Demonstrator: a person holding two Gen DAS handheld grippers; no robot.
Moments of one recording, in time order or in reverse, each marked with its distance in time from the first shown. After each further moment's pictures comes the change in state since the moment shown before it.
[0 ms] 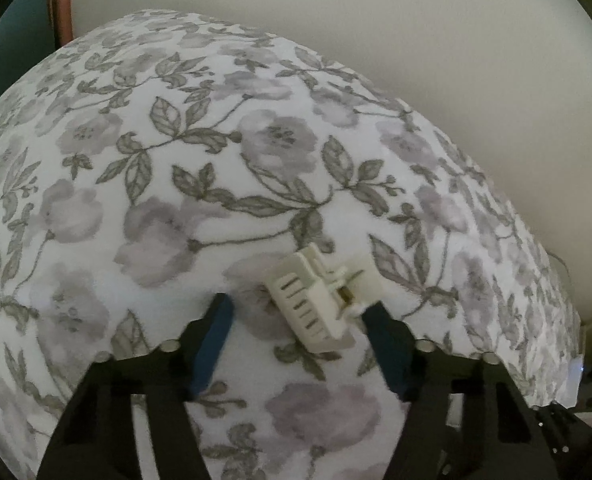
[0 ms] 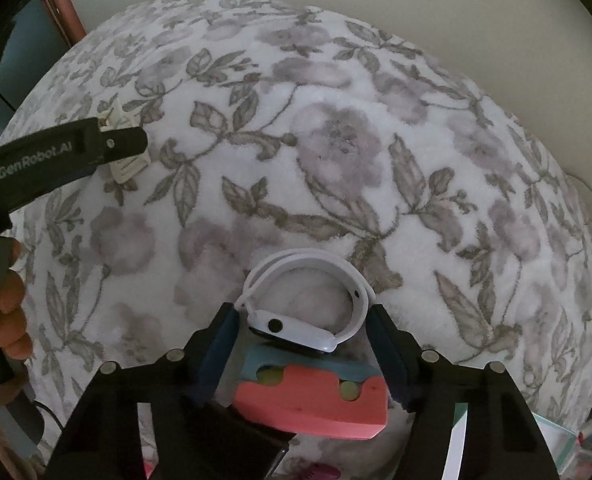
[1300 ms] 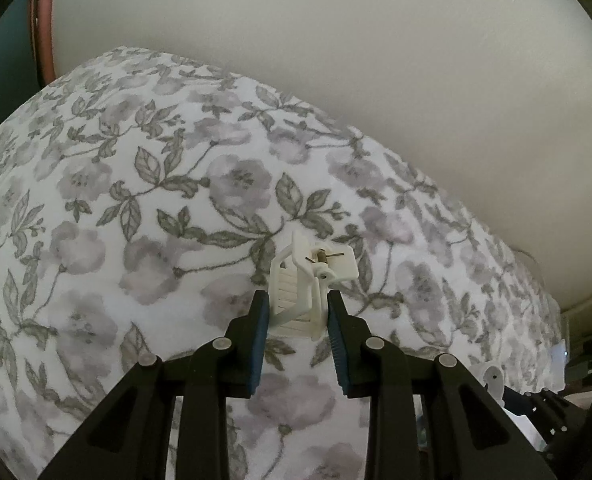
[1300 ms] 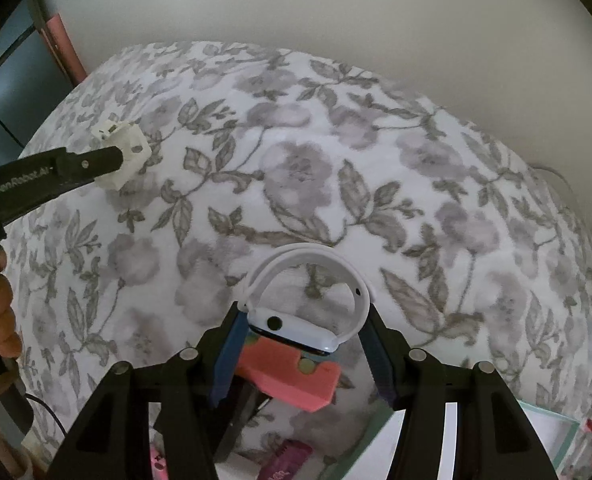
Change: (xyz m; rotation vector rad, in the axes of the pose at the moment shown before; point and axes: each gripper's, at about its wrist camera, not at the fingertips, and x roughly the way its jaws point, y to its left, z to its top) left arm -0.052 -0.020 0.013 0.077 -0.077 -0.060; right arm -0.046 -0.032 -0.013 0.068 -0.118 0.020
